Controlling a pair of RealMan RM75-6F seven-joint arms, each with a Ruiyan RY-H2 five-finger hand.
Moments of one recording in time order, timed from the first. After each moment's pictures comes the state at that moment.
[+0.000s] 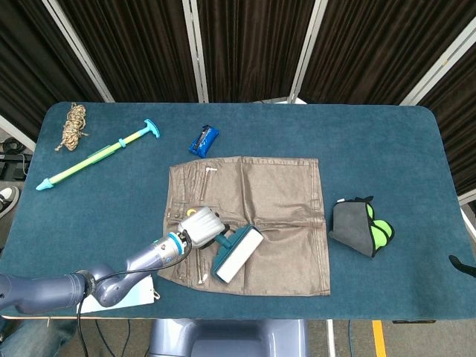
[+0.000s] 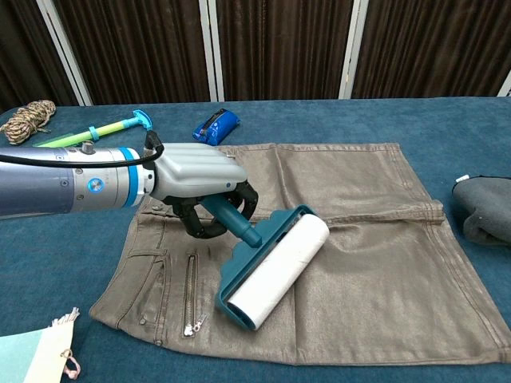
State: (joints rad) left arm -0.97 -1.55 -0.12 -1.47 1.25 0.63 0.47; right arm 0.06 -1.07 0.17 -1.52 -1.27 1.45 -0.16
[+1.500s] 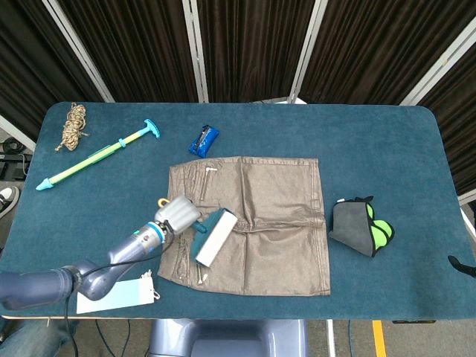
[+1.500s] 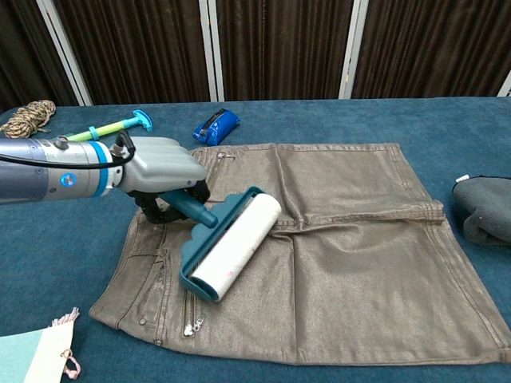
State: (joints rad) left arm -1.02 -1.50 -0.02 -1.47 1.05 0.68 0.68; right arm 0.07 -1.08 0.16 -1.52 -1.27 1.45 -0.16
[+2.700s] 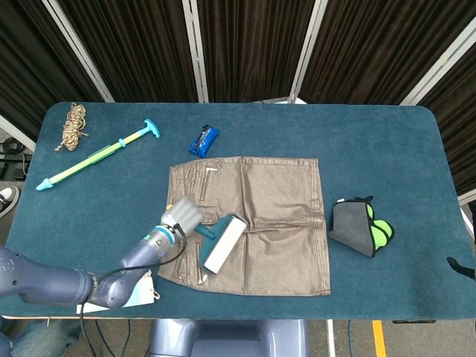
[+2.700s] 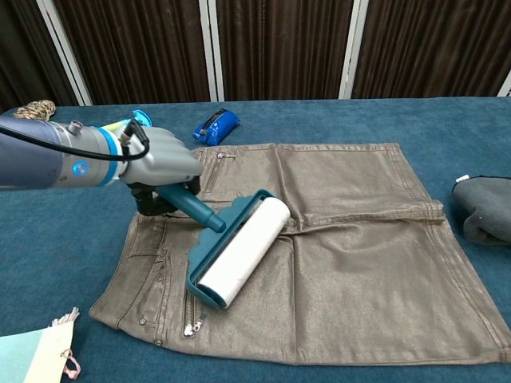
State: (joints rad) left arm -1.24 -1.45 0.10 -1.67 0.52 0.87 1.03; right arm 0.06 -1.08 0.15 -1.53 -1.28 1.46 -0.17
